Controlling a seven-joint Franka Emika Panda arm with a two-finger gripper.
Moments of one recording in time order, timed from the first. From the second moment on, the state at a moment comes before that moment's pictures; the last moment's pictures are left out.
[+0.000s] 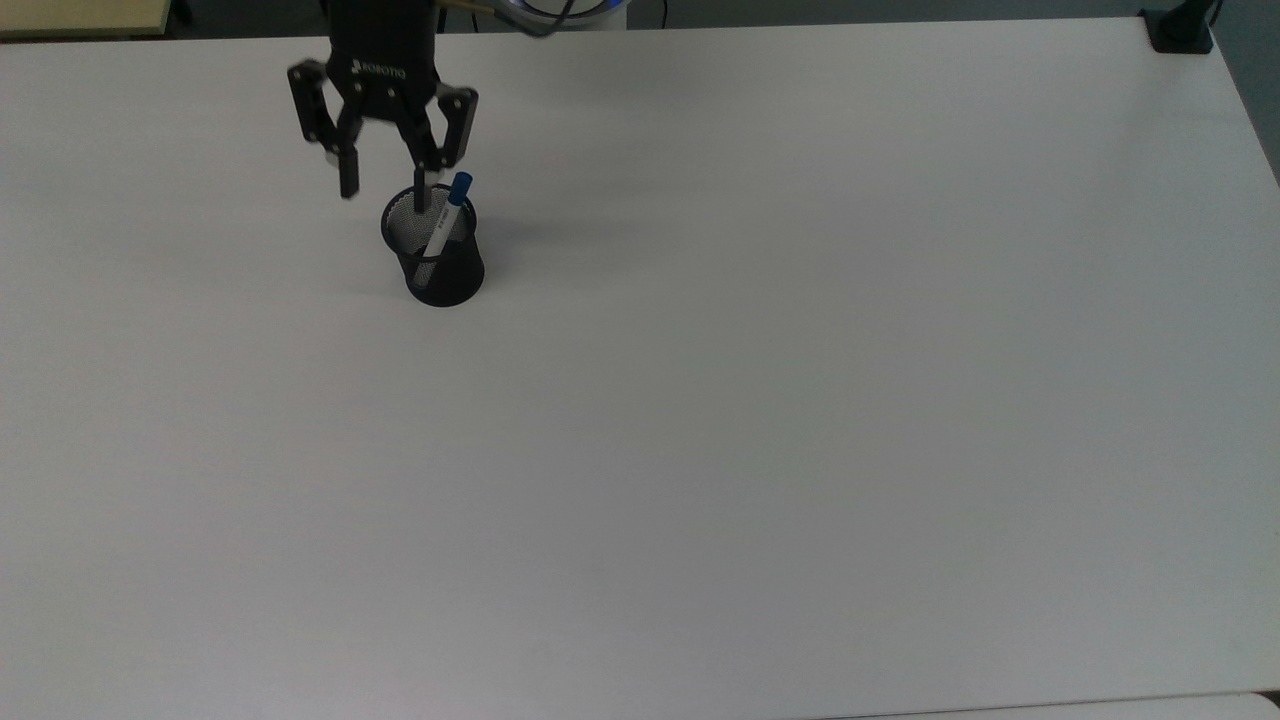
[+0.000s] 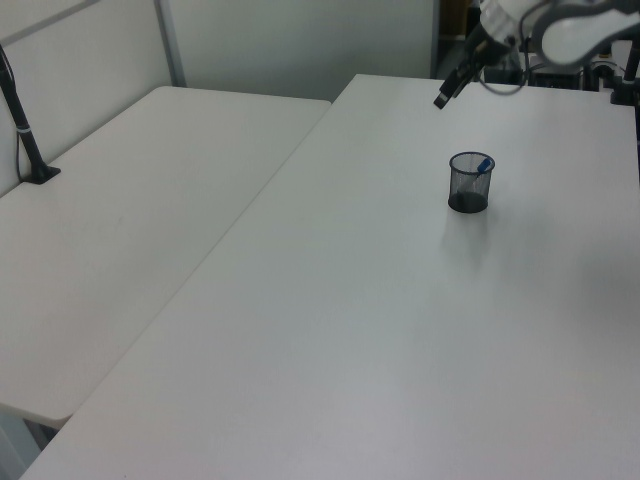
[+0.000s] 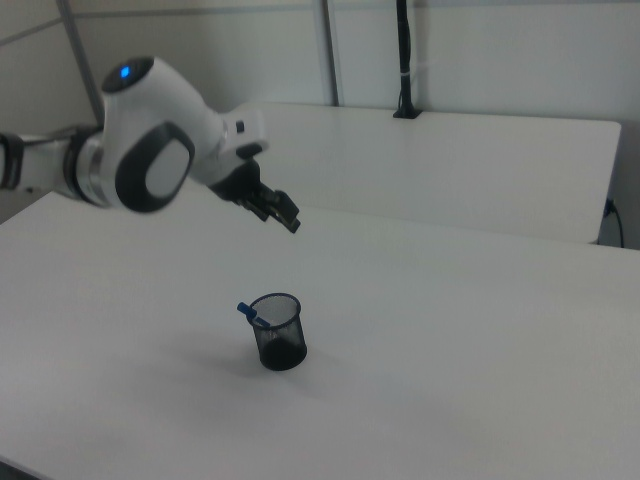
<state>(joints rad) -0.05 -0.13 -0.08 -2.17 -0.11 2.59 0.13</state>
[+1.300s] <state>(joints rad) -0.03 0.00 -0.08 -1.57 0.06 1.68 0.12</state>
